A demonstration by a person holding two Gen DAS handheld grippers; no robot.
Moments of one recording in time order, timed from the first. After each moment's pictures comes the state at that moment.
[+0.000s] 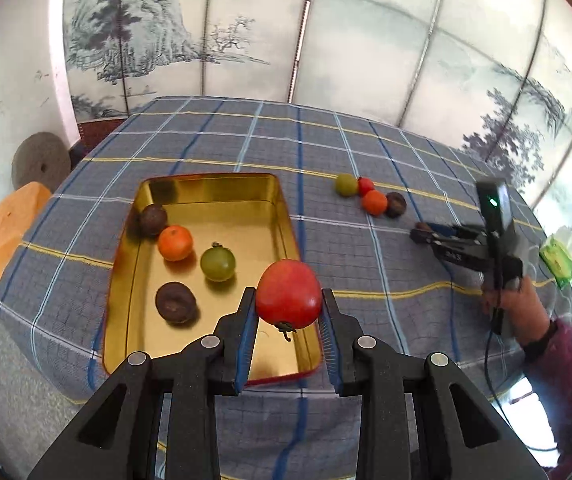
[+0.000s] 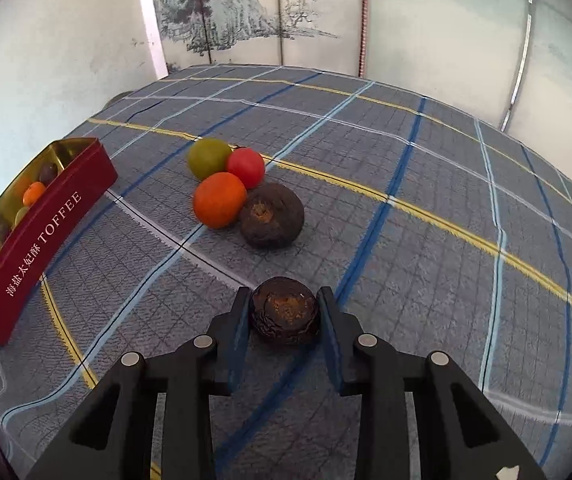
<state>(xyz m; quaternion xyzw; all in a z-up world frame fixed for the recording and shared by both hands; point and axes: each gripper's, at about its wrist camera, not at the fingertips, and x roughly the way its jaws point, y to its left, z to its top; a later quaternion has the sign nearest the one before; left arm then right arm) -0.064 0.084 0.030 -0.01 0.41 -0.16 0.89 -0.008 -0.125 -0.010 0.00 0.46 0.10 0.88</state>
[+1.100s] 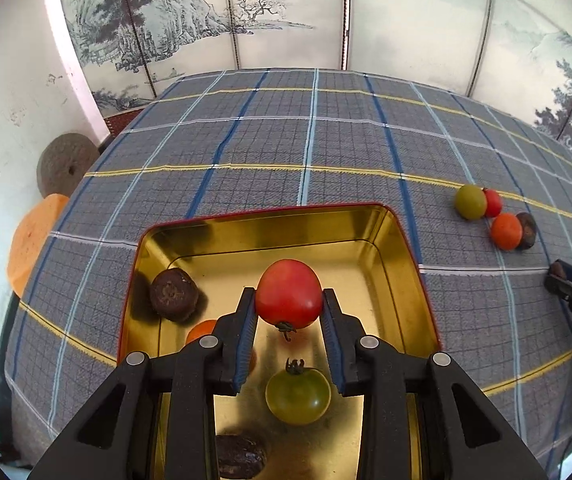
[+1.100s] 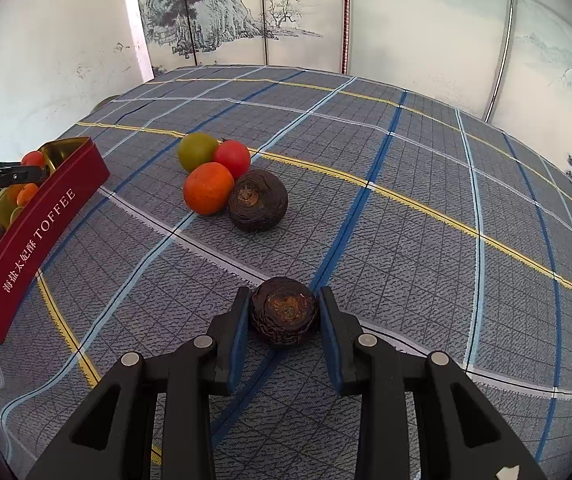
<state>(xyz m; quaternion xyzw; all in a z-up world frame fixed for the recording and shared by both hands) 0.091 0.077 -0.032 0.07 0.46 -0.08 0.88 -0.017 -0.128 -0.007 0.00 0.46 0.07 0.88</state>
